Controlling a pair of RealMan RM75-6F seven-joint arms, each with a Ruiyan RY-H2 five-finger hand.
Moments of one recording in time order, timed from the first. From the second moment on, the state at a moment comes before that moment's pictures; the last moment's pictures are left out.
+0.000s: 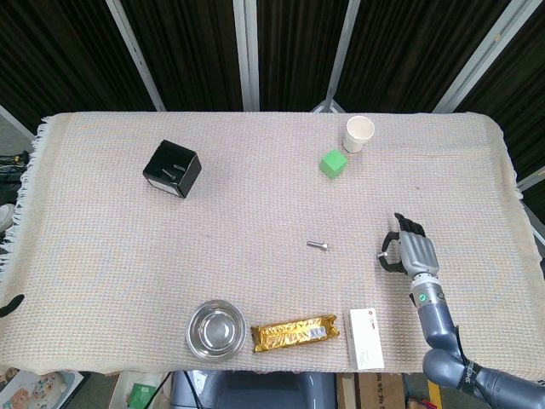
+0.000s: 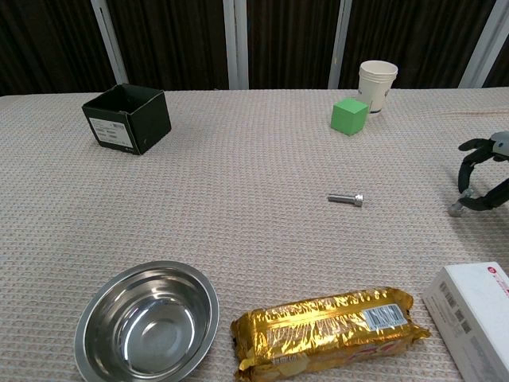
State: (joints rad) left arm -0.01 -1.05 -0.09 -1.66 1.43 1.58 0.01; right arm 0.50 -1.43 0.26 -1.55 -0.79 1.00 -0.31
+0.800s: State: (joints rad) left arm -0.01 -1.05 -0.09 -1.66 1.43 1.58 0.00; right arm 0.53 -1.40 0.24 -1.58 -0.75 1.00 -0.34
